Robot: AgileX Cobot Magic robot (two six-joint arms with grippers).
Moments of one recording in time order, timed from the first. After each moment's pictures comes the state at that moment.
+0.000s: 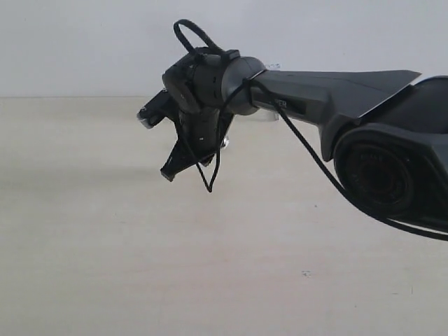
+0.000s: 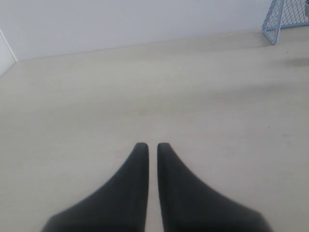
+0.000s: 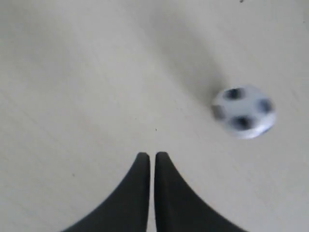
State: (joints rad) left arm 0.00 0.05 0.00 0.28 0.34 -0.16; right arm 0.74 2.43 -2.09 -0.26 0.96 -0.06
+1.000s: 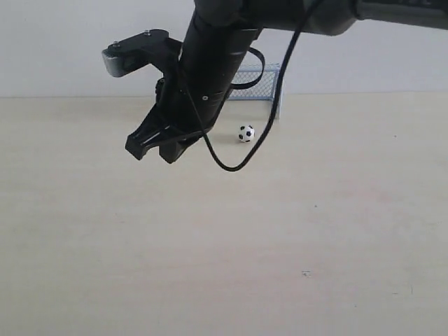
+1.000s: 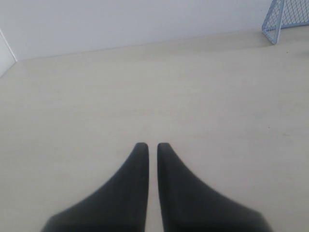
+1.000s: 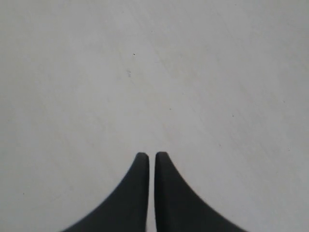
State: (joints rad) left arm 0.00 0.05 0.00 0.28 0.34 -0.16; right arm 0.74 1.99 -1.75 0.25 0.99 -0.36
